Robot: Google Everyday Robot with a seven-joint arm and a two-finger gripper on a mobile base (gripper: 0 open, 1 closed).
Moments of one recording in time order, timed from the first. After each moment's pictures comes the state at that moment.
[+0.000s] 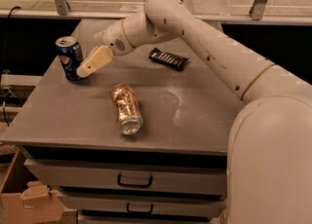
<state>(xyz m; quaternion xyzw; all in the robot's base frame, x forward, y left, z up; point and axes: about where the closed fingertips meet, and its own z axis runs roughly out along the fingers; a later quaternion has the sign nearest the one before) 0.668 0.188 0.881 -0.58 0.62 0.36 0.38</state>
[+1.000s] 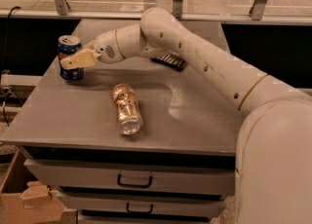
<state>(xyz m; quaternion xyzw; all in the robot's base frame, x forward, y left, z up) 0.649 0.225 0.882 -0.50 0.62 0.46 0.39</state>
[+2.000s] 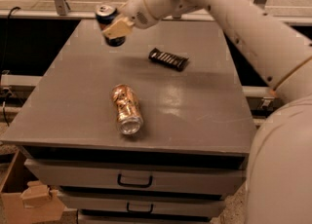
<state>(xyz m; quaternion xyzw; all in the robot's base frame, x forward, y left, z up) 0.711 0.106 0.948 -0.58 0.65 0.22 0.44</state>
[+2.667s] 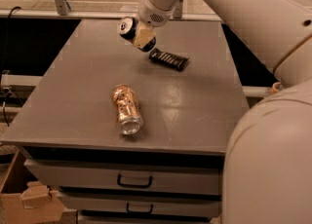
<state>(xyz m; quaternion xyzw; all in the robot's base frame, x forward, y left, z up) 0.710 0.039 0.918 -0.71 0.64 0.00 0.30</state>
